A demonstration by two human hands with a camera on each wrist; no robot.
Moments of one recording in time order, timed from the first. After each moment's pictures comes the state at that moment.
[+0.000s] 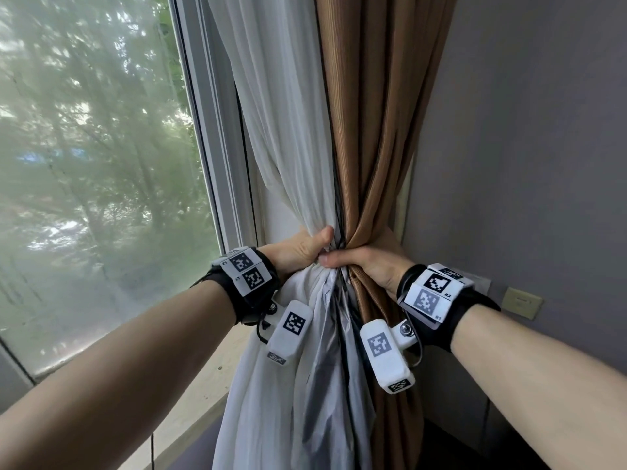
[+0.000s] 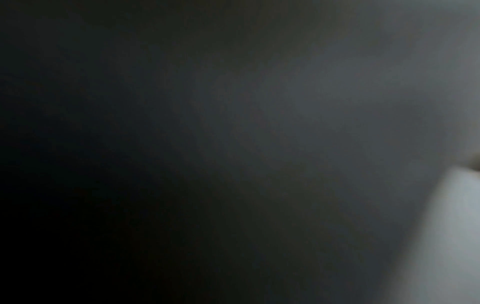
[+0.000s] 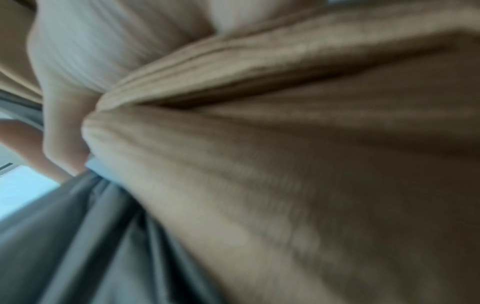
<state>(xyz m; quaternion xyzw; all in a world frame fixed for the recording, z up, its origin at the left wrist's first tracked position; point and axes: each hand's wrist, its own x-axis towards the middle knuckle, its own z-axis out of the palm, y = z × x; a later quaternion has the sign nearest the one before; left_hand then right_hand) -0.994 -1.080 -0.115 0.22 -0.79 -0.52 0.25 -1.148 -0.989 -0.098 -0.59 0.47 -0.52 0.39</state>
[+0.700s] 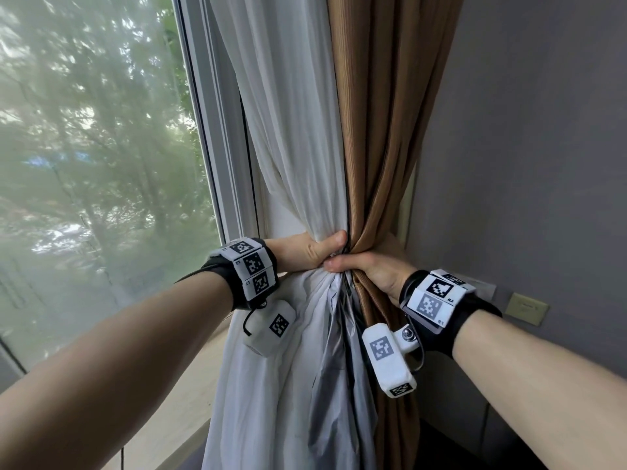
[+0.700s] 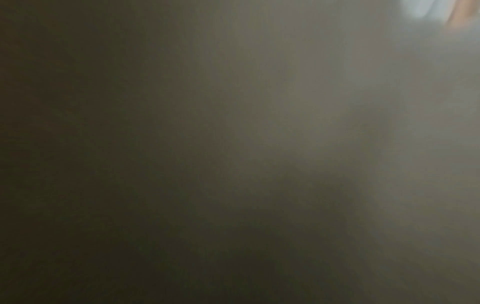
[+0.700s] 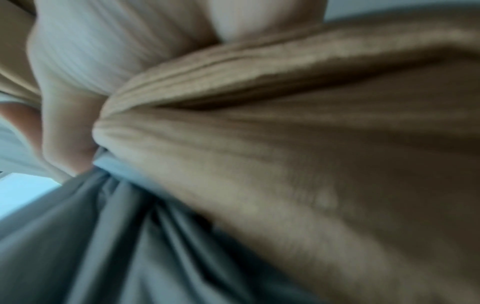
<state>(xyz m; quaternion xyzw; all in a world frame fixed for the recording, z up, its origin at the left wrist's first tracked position) -0.989 -1.059 -0.077 0.32 -0.84 -0.41 0.18 -1.144 -0.995 -0.101 -0.59 0.52 -0.53 0.32</state>
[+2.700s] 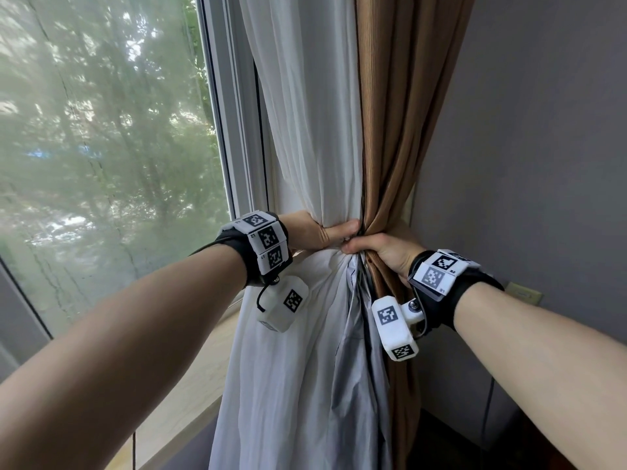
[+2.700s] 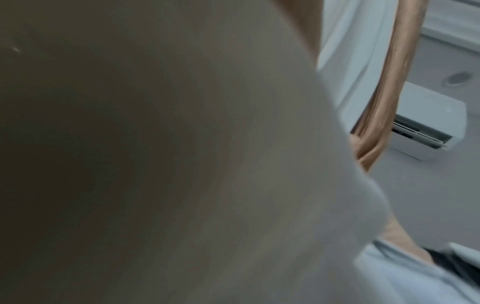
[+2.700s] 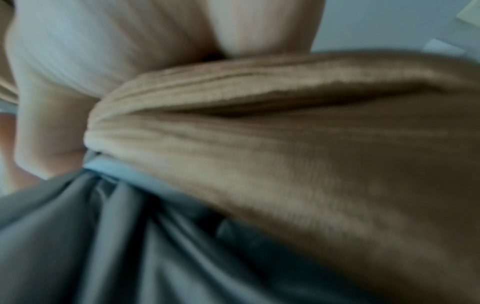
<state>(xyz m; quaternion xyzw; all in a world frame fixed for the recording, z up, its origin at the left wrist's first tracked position) -0.969 -1.043 -0.067 0.42 -0.84 -0.31 0.17 -1.145 -0.997 -0.110 -0.55 0.53 -0.55 0.34</state>
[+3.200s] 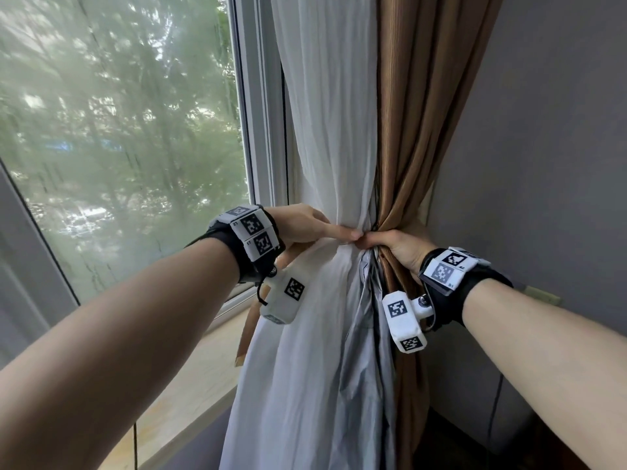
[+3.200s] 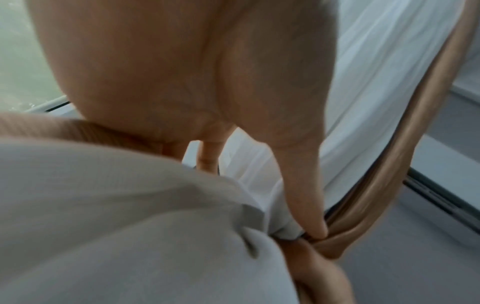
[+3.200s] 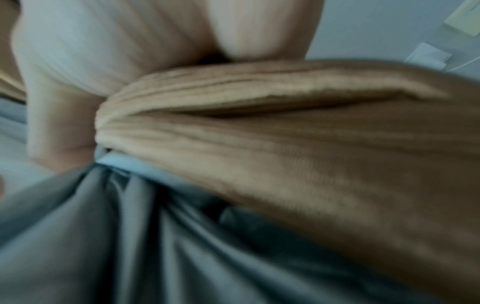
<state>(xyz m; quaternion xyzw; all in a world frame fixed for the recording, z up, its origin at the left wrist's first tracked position) -0.926 -1.025 -0.044 0.52 -0.76 -0.38 0.09 -1.128 -1.002 -0.113 -0.53 0.54 -0.53 0.39</state>
